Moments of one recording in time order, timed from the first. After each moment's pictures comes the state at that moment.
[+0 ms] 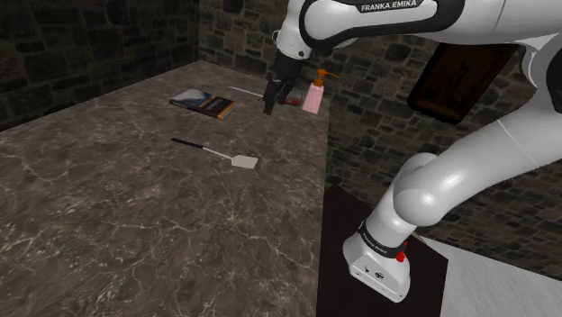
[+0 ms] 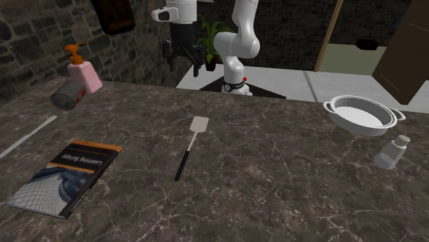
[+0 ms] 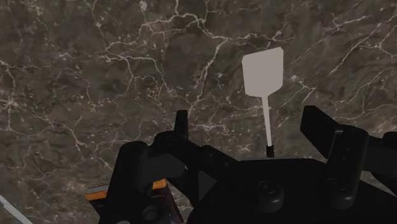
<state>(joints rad) 0.08 -0.43 0.09 -2.33 0.04 2.00 -0.13</state>
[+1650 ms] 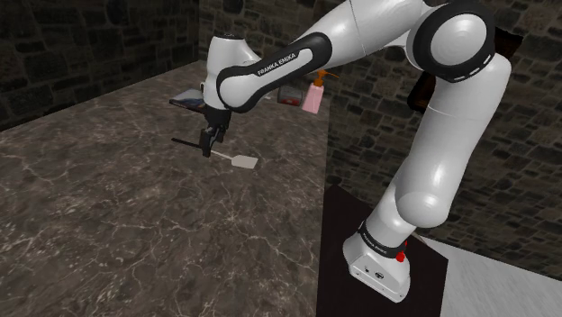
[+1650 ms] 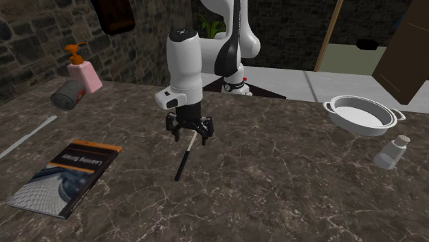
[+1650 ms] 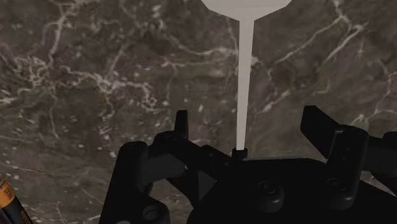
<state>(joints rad) 0.17 0.19 0.19 -2.09 -0.04 2.35 -0.10</state>
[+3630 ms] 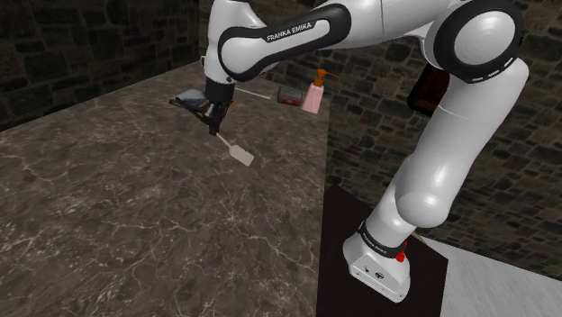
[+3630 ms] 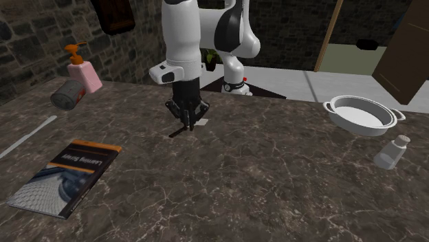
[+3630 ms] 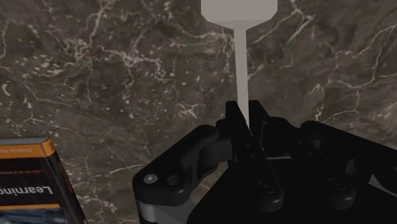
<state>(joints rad) 0.17 0.10 0.20 -2.01 -0.01 2.17 -0.11</state>
